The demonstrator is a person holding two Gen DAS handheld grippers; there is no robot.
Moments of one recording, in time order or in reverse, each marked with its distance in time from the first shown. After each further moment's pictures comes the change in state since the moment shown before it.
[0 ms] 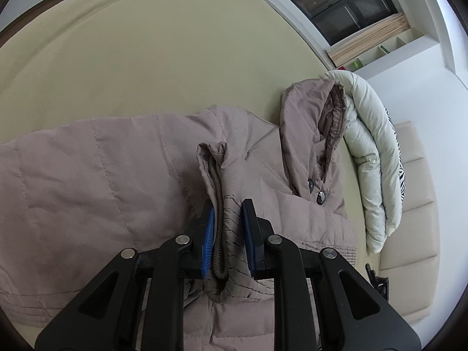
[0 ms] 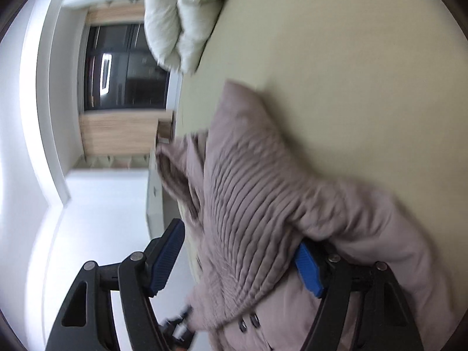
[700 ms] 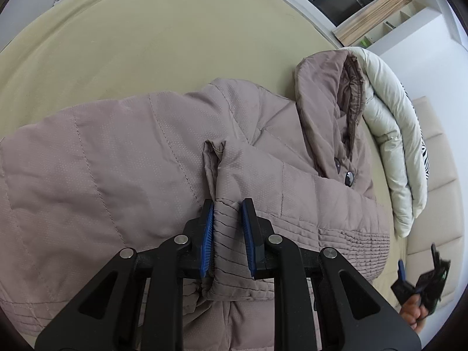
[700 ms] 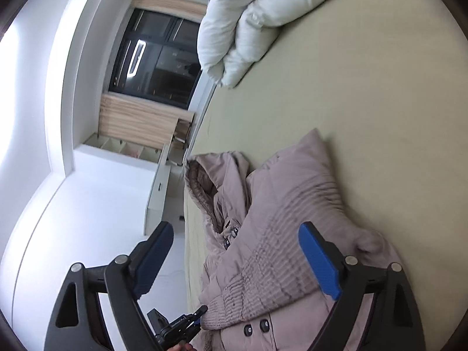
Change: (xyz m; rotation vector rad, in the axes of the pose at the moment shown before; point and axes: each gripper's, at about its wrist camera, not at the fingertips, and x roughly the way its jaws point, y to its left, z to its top) left arm 0.039 -0.010 -0.015 0.085 0.025 0.108; right arm -0.031 0.072 0.027 -0.271 -0.015 0.006
